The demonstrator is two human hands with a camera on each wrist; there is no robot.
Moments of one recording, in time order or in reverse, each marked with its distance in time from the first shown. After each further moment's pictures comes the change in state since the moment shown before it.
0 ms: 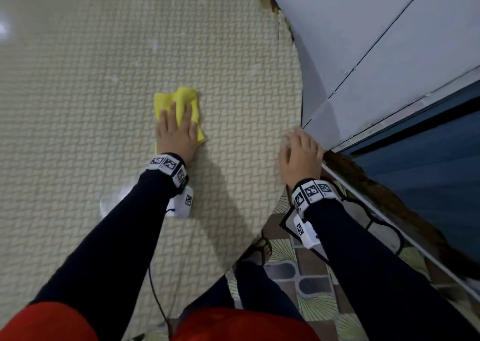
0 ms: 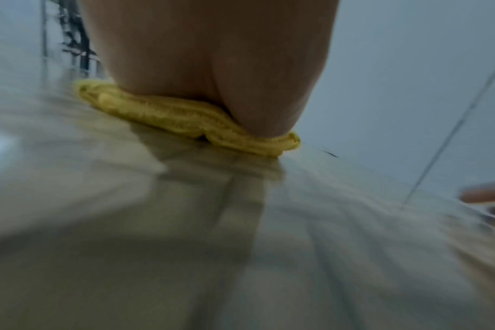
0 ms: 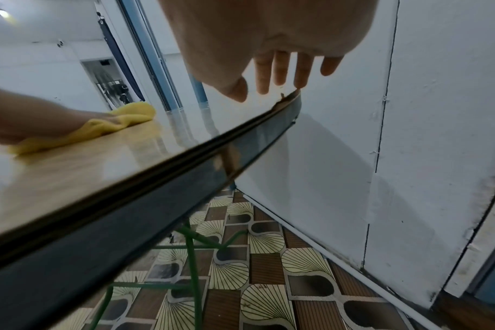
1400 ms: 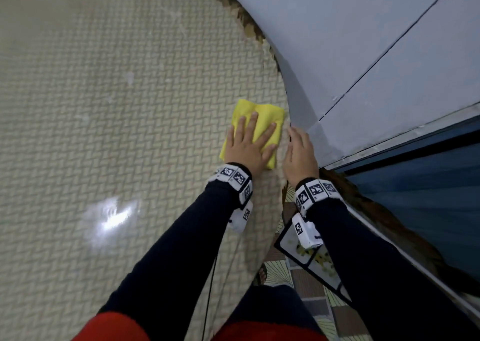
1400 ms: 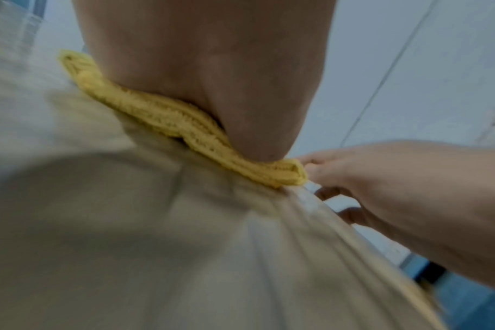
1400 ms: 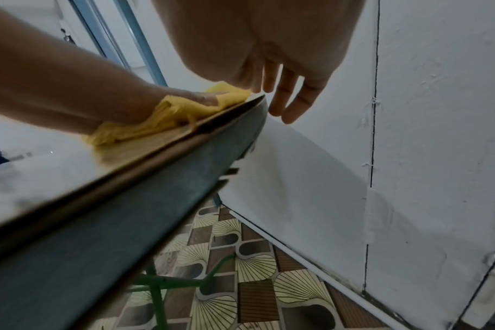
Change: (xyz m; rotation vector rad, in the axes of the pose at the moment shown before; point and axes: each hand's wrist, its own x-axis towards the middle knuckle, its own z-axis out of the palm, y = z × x) left_hand 0.046 0.184 0.033 0.112 -0.243 0.375; right_hand 0.107 0.032 0.005 0.305 0.008 0.009
